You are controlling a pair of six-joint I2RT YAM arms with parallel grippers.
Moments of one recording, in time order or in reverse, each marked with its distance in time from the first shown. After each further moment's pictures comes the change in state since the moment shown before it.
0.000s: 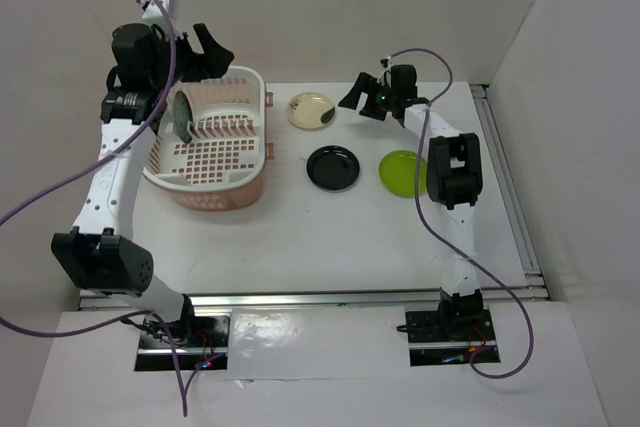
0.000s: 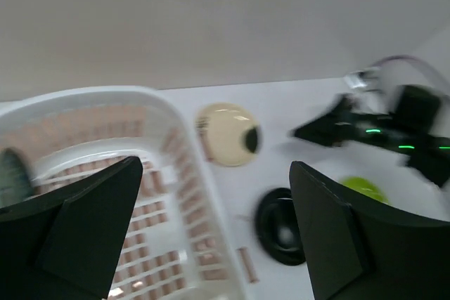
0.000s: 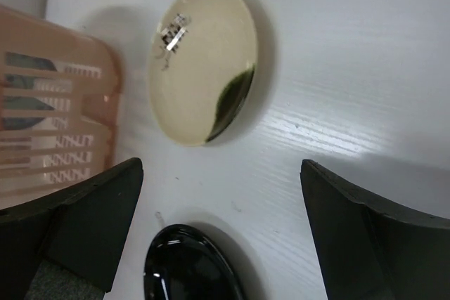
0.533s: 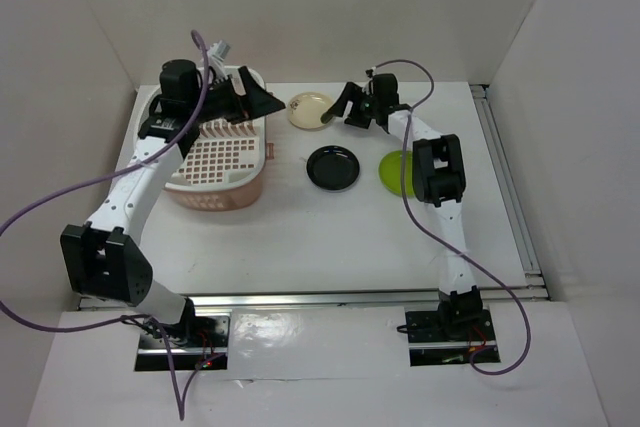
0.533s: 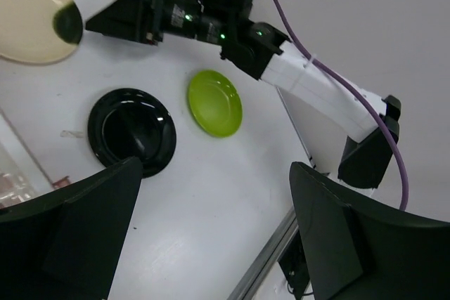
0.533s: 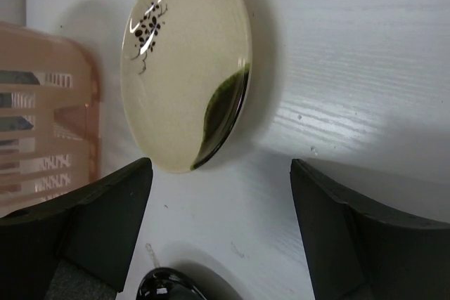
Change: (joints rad) left arm -0.117 -0.068 -0.323 0.150 0.431 -0.339; right arm 0.067 0.166 0.105 -0.006 0.051 0.074
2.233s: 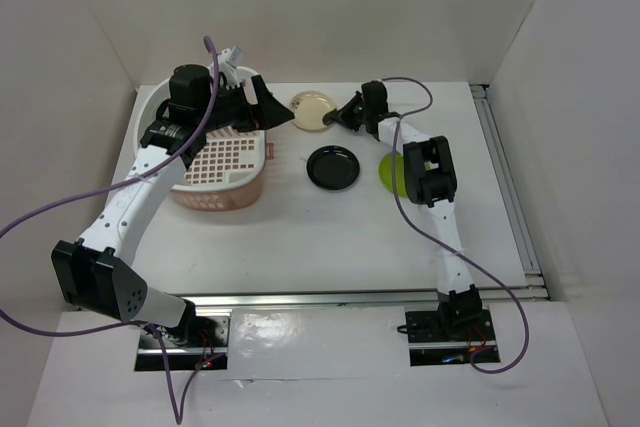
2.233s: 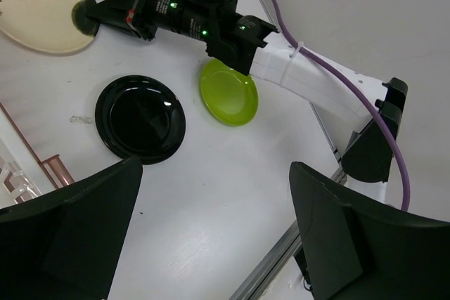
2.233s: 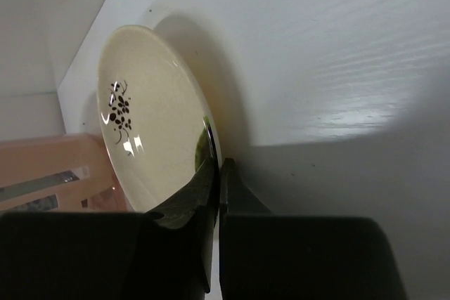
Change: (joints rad) left arm -0.128 -0.079 0.010 -0.135 -0.174 0.085; right arm 0.042 0.079 0.023 0.090 0.224 0.378
